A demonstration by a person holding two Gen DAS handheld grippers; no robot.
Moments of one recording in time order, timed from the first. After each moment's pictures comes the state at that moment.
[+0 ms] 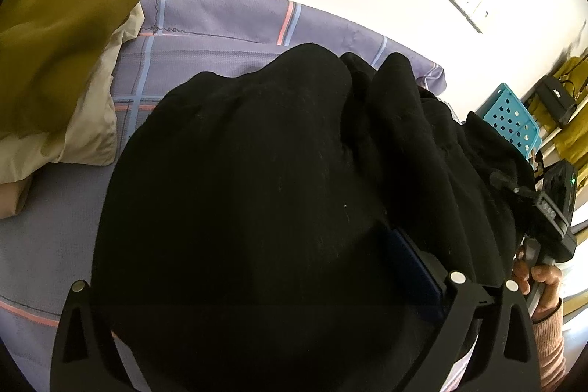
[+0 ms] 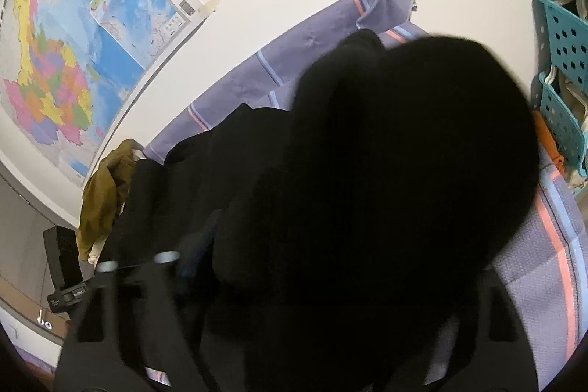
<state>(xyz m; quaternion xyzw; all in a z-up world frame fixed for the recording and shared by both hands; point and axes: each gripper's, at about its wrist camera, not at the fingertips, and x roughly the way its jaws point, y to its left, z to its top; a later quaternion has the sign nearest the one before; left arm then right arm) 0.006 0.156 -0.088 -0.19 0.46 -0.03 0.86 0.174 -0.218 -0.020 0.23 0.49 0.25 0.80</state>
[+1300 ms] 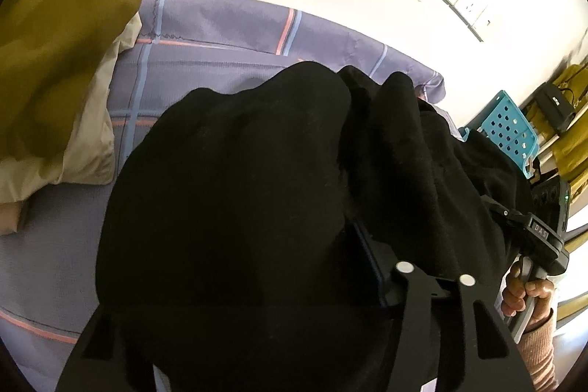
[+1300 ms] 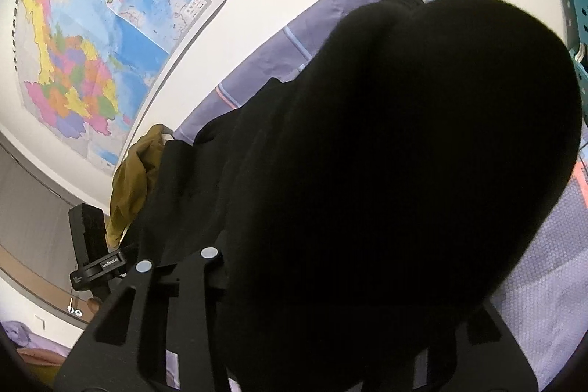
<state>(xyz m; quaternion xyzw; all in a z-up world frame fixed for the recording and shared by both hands) 0.011 0.157 -0.080 -0.20 0.46 -0.03 0.87 0.175 -0.214 -0.023 0.26 0.51 0.30 0.76</state>
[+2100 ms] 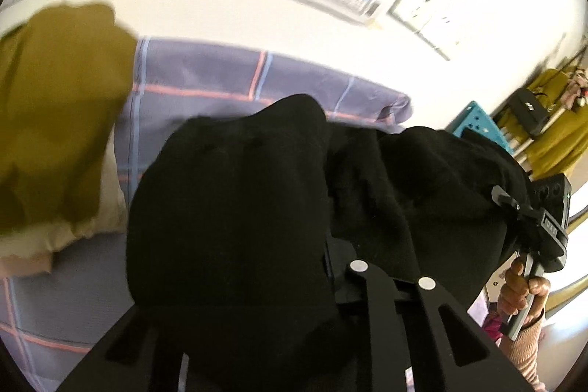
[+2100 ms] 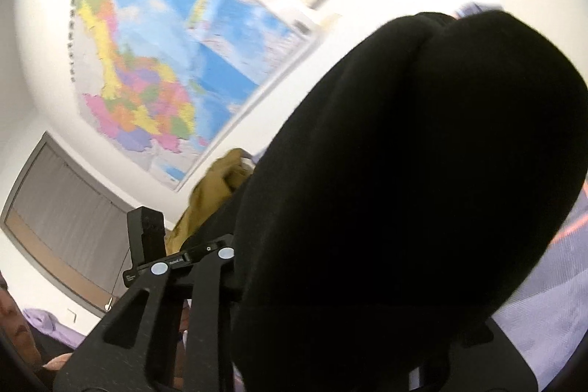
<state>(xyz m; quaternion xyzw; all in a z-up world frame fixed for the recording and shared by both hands) 0.012 0.171 -0.012 -0.20 0.44 -0.08 0.87 0.175 -0.209 0.064 0.31 0.43 0.39 0.75</state>
